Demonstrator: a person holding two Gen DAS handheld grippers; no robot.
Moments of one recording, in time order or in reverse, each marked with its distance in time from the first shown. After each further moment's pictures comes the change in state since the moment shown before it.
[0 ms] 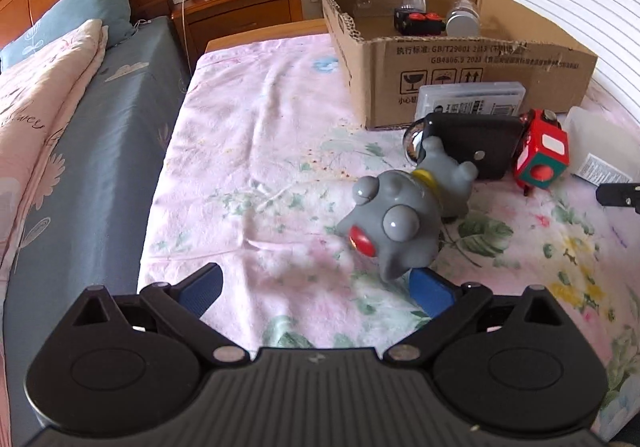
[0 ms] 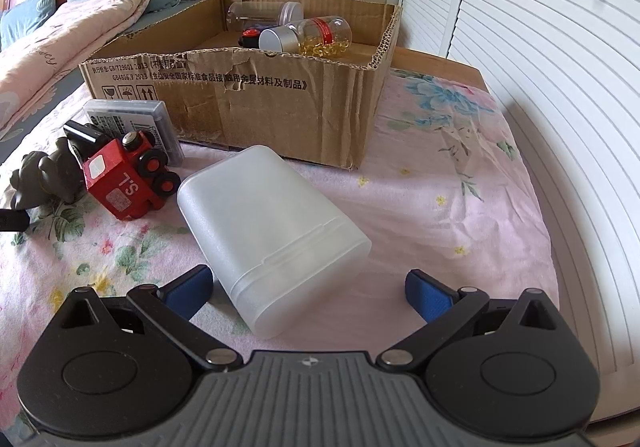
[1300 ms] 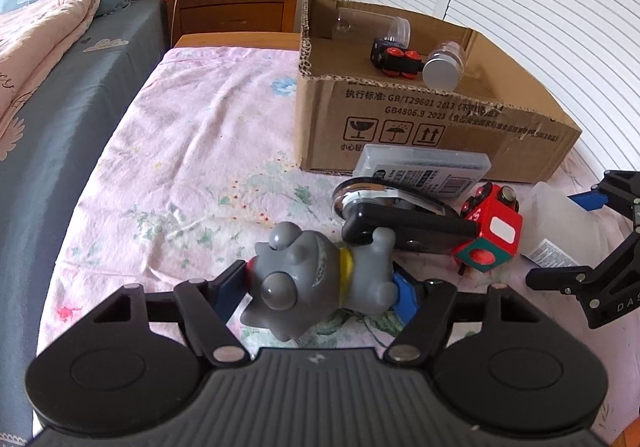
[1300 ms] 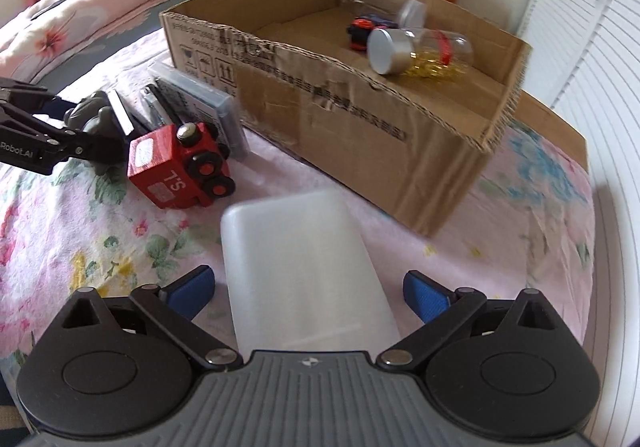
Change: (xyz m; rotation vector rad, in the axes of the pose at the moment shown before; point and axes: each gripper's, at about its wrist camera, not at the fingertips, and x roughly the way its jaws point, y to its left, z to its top) left arm 0.014 -0.021 0.024 -0.184 -0.032 -0.129; right arm 0.025 0.011 0.047 -0.350 0.120 0.222
